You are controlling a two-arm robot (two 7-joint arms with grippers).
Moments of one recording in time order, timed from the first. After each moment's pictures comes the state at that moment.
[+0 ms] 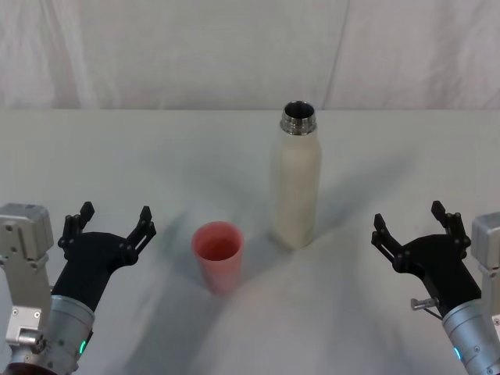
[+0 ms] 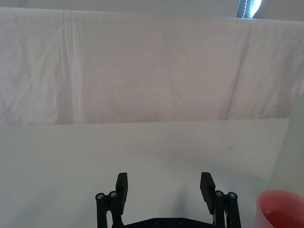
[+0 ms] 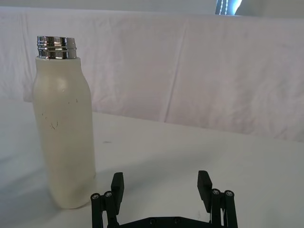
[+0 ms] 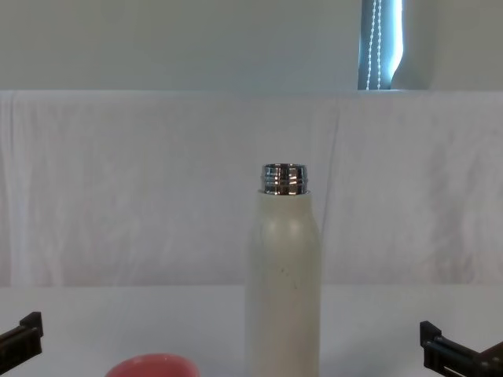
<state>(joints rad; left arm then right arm) 0.27 0.24 0.04 -1.85 -0.25 -0.02 -0.02 -0.17 0.19 -0.26 -1.77 0.07 -0.06 -0.03</state>
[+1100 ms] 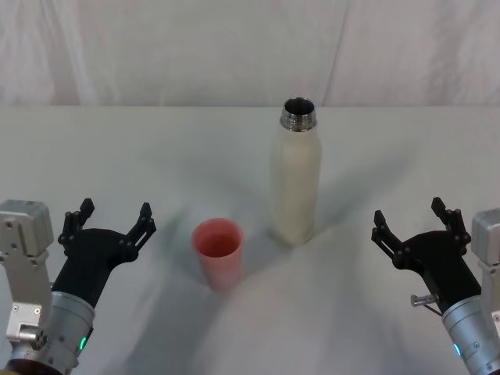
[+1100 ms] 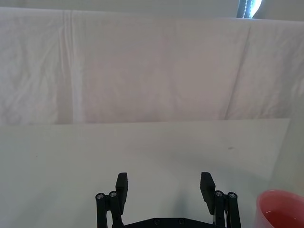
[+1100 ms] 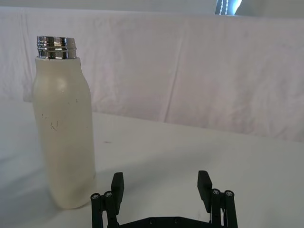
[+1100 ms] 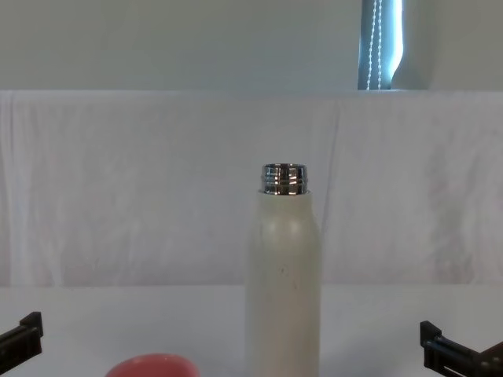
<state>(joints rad) 0.27 0.24 0.04 -1.85 -0.25 -0.02 -0.02 -0.17 0.19 -0.26 -1.77 0.07 -0.06 -0.03</state>
